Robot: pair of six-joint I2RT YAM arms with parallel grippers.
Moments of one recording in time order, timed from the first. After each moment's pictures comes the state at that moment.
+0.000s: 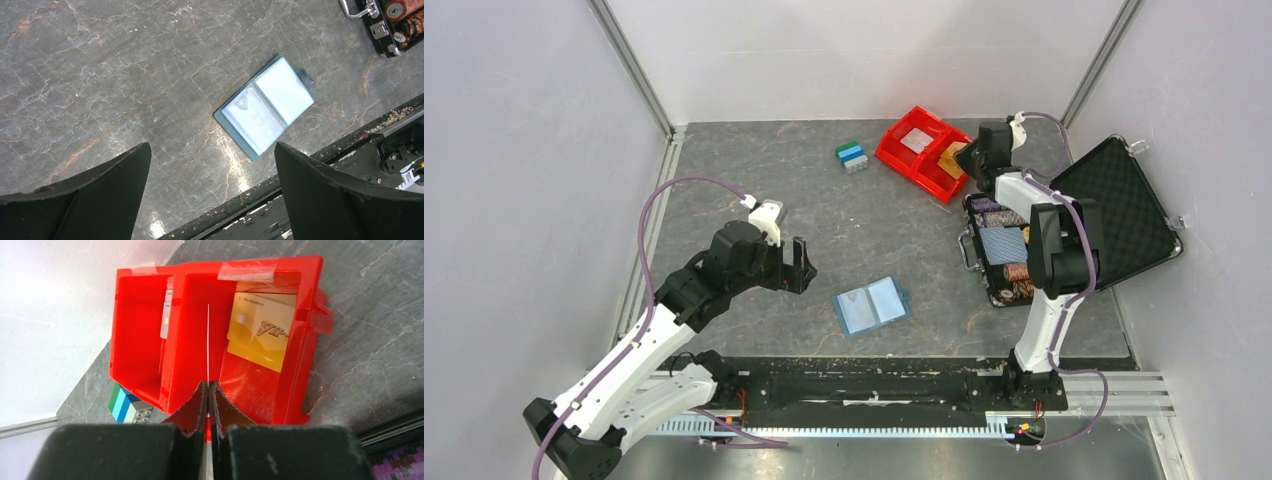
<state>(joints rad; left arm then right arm) -0.63 0.82 0.84 -0.65 -0.02 -0.34 0.09 1.95 1.34 0.13 0.11 0.86</state>
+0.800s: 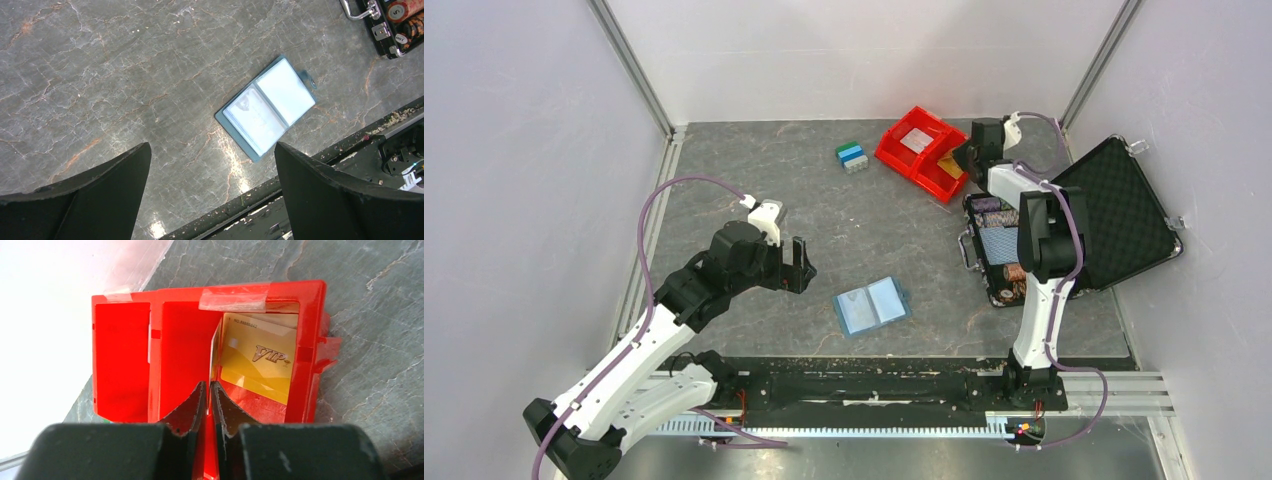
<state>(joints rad) -0.63 0.82 0.84 -0.65 -0.03 -0.34 0.09 2.10 1.48 0.08 0.17 0.93</state>
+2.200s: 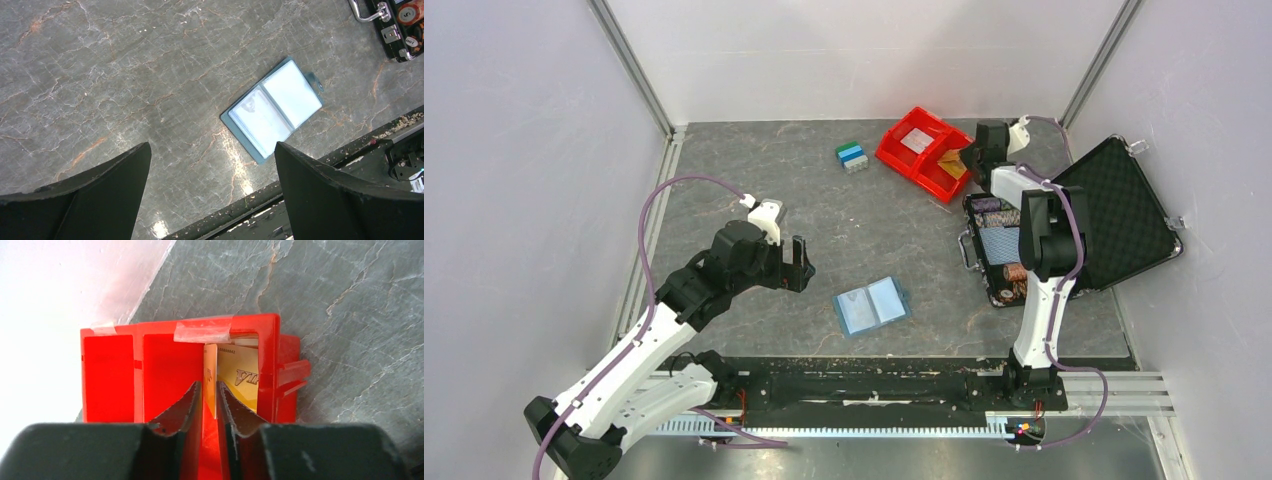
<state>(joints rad) -0.63 0.82 0.84 -0.65 -0.05 -0.34 0.07 2.12 1.47 0.11 0.24 0.94</state>
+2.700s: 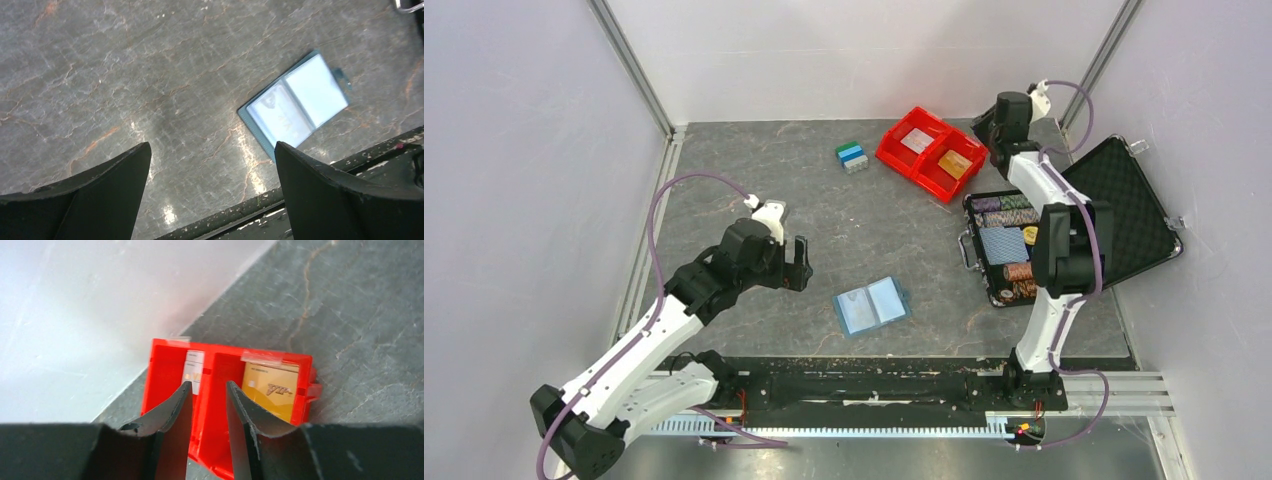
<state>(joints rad) -0.63 0.87 0.84 -0.67 -0.10 -0.34 0.05 1.98 1.54 0.01 0.23 0.82</state>
